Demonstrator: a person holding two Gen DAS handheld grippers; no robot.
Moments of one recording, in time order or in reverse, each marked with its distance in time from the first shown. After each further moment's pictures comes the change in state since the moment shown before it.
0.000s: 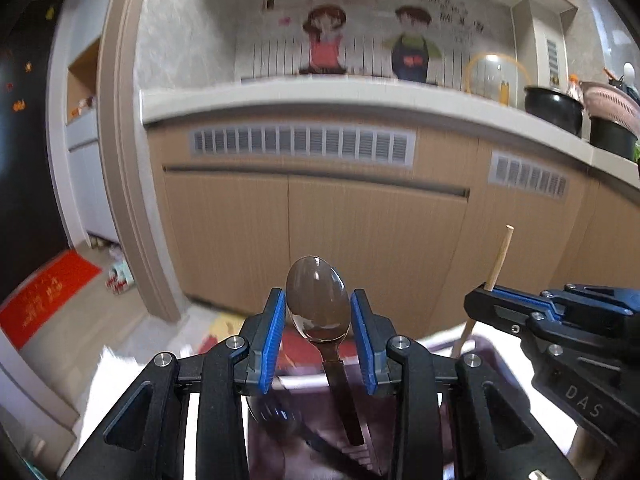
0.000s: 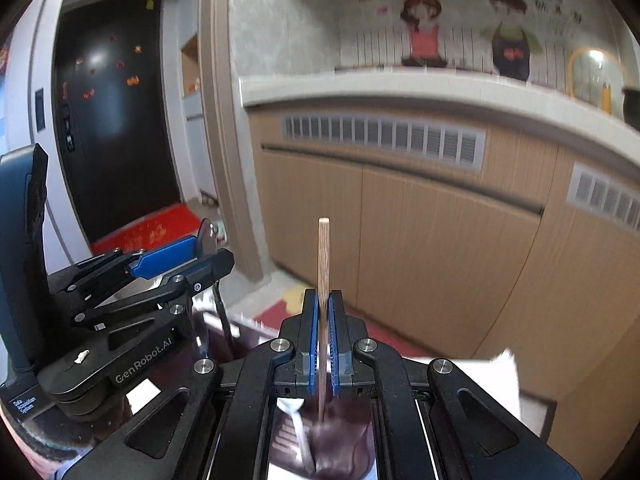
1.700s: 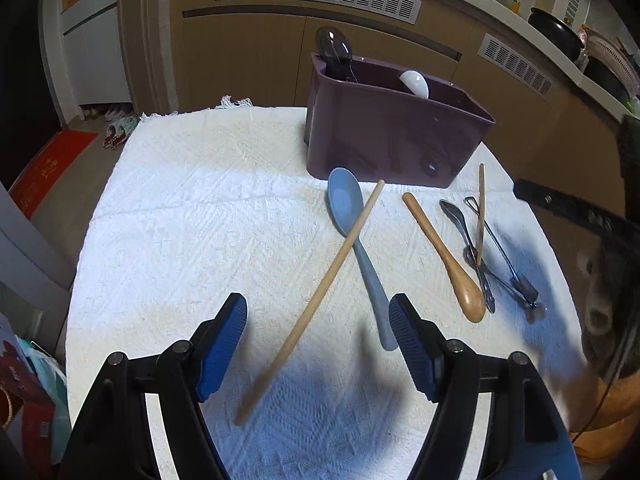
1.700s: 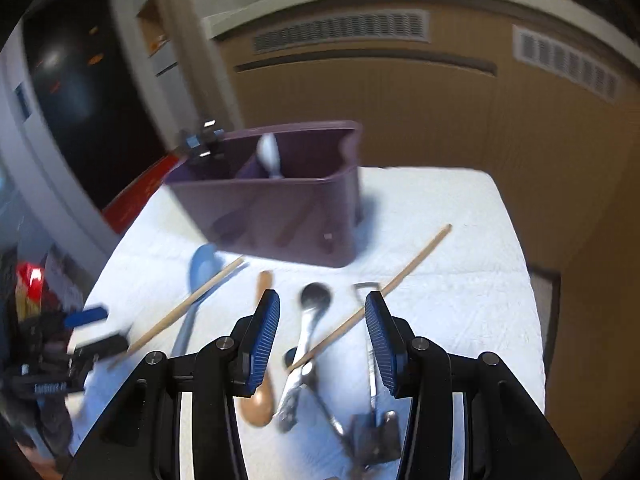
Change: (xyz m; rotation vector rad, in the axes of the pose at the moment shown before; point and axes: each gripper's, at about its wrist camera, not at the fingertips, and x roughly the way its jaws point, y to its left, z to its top) left arm -0.119 0.036 -0.156 -0.093 0.480 -0.061; right arm -0.074 -0.016 -0.125 0.215 0.283 -0.031
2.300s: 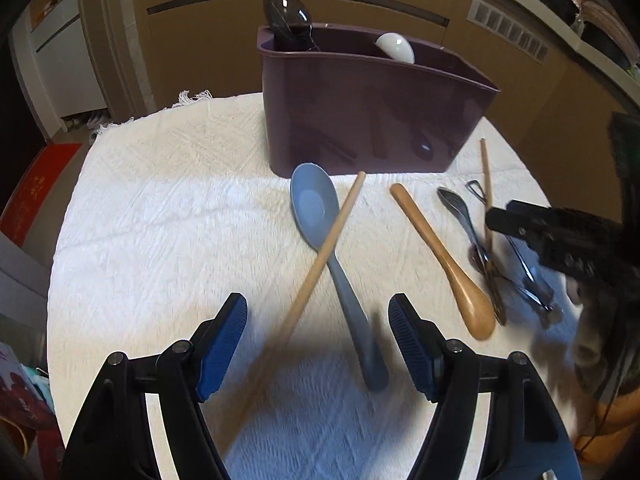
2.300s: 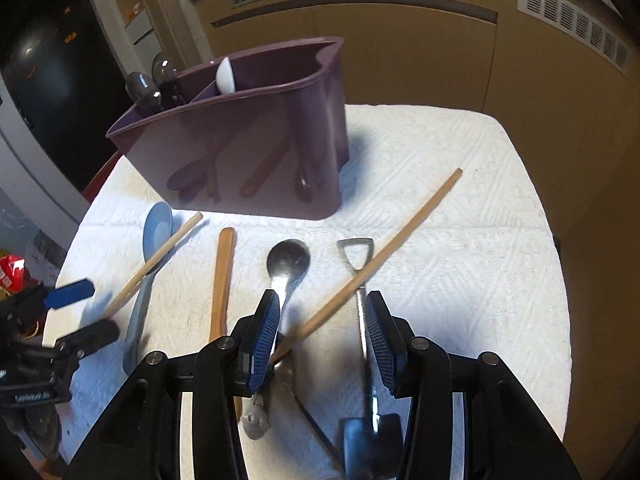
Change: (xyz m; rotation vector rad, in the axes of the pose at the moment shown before) left arm 0.048 -0.022 0.029 0.076 0.089 0.009; right arm 0.047 0.004 -0.015 -0.036 0.136 -0.040
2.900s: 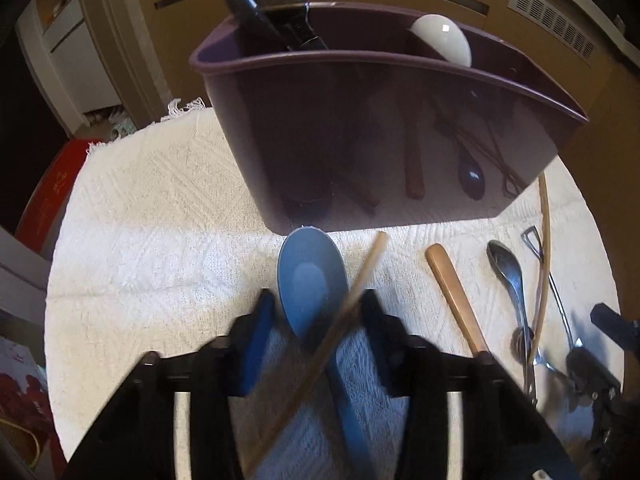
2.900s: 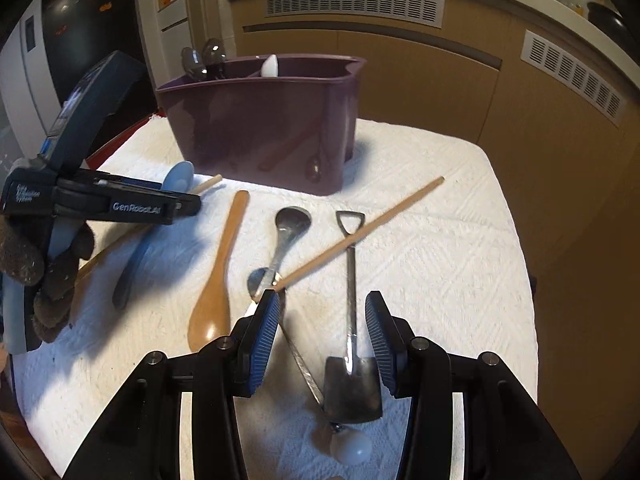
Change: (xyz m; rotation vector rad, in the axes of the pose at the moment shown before) left arm 0.047 -0.015 0.046 -0.019 0.035 0.129; right arm -0.035 0.003 -0.050 -0.140 -0.088 -0.063
